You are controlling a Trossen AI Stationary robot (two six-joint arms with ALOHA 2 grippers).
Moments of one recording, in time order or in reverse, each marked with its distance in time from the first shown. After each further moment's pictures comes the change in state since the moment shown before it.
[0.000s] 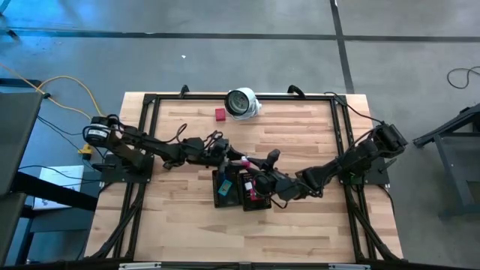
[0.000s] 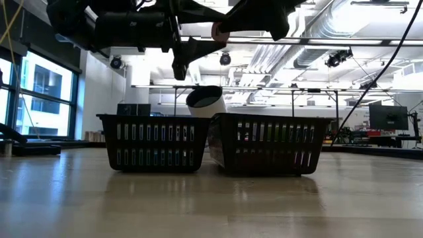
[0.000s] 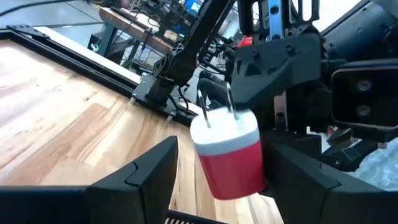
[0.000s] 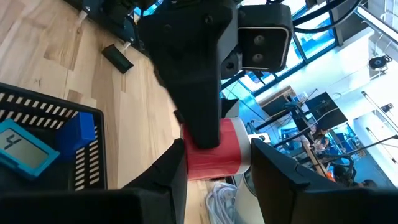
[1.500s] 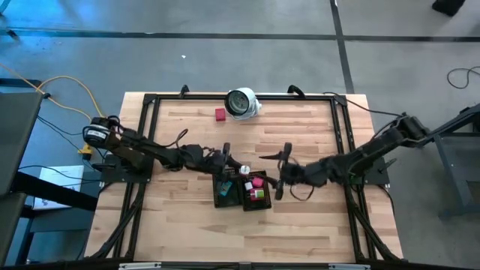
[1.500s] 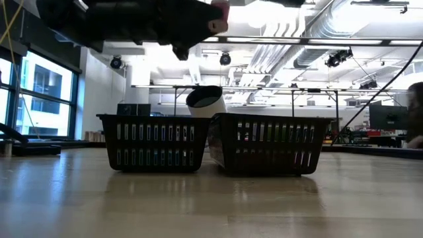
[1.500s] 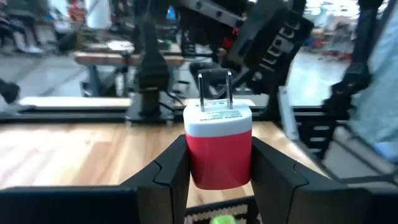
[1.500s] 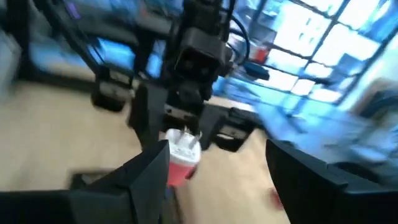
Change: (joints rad) left arm -0.076 -0.003 0.001 -0.013 0.014 0.462; right arm -0.005 -0.304 -0.195 0.070 -0.308 0.356
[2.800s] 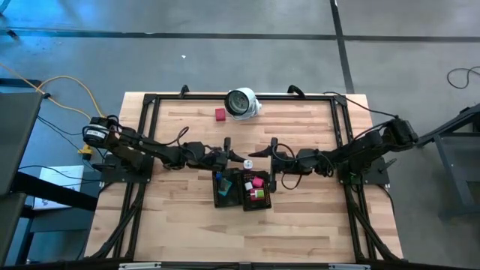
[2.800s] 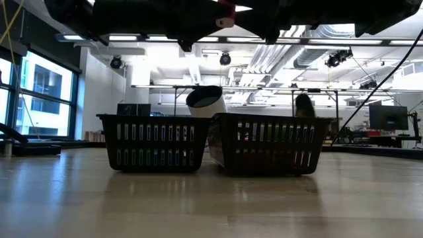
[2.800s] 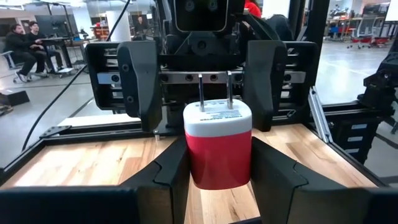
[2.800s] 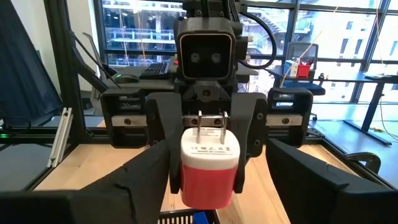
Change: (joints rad) left arm 0.007 -0.011 0.056 -0.049 -0.065 0.122; right arm -0.210 0.154 -0.154 0.506 -0.400 0.170
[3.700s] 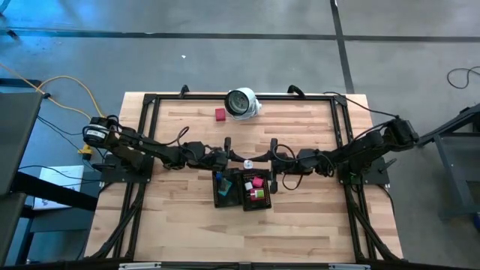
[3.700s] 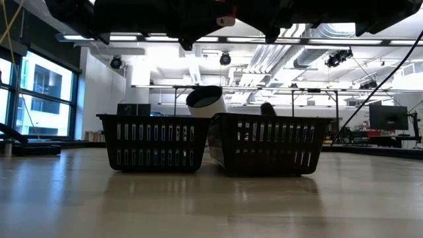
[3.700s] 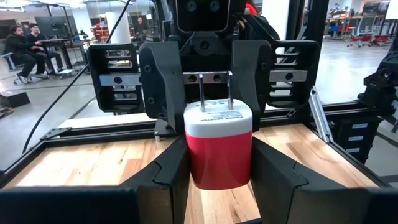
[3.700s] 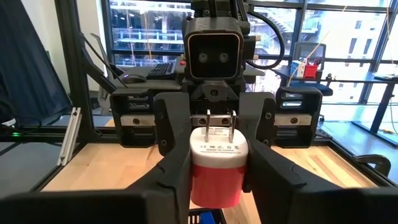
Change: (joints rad) left arm 0.000 0.000 0.010 -0.003 0.001 0.005; right arm 0.000 0.000 0.000 -0.011 -0.025 0.003
